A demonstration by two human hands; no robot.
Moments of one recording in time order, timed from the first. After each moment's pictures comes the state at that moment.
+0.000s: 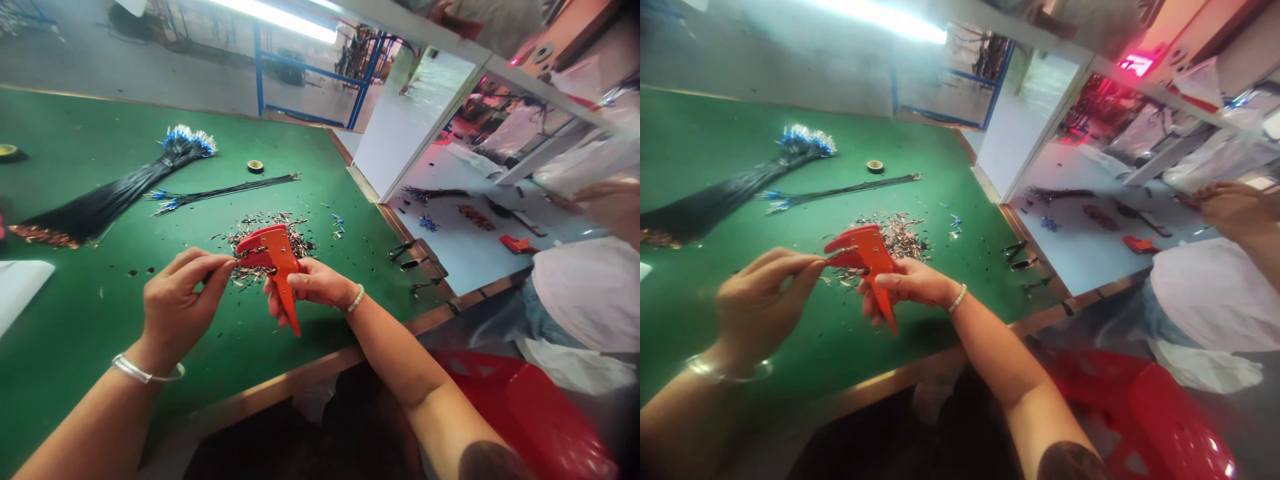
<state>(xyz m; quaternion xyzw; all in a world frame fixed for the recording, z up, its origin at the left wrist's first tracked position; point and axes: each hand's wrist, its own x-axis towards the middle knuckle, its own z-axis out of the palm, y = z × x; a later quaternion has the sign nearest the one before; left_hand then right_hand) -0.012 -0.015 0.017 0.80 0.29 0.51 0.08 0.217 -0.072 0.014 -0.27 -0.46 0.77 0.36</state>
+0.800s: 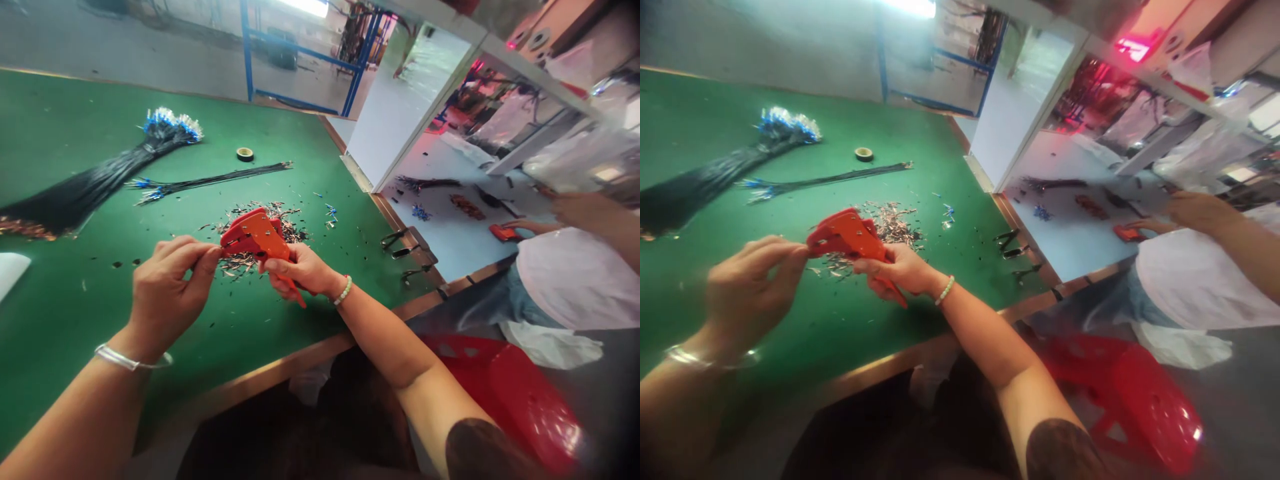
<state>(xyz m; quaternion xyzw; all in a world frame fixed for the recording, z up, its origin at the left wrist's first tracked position) -0.015 -0.010 0.015 0.83 0.29 0.48 0.04 0.203 -0.070 0.008 -0.35 -0.49 0.67 0.43</state>
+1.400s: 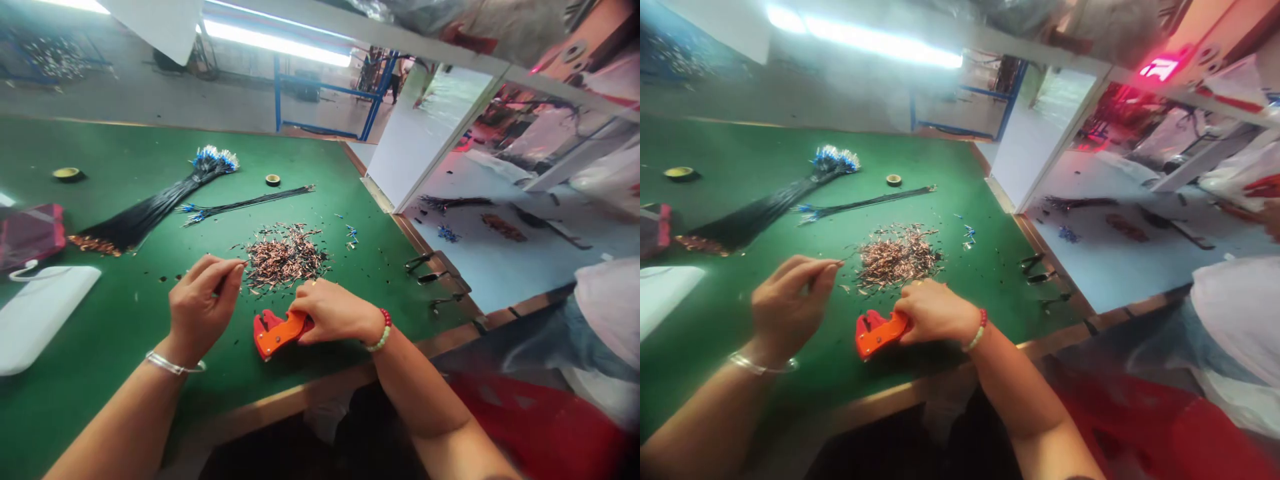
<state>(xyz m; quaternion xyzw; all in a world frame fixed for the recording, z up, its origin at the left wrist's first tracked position) -0.015 -0.009 0.012 0.80 0.33 0.51 0.04 0.216 -0.086 0.026 -0.46 -0.86 0.19 0.08</state>
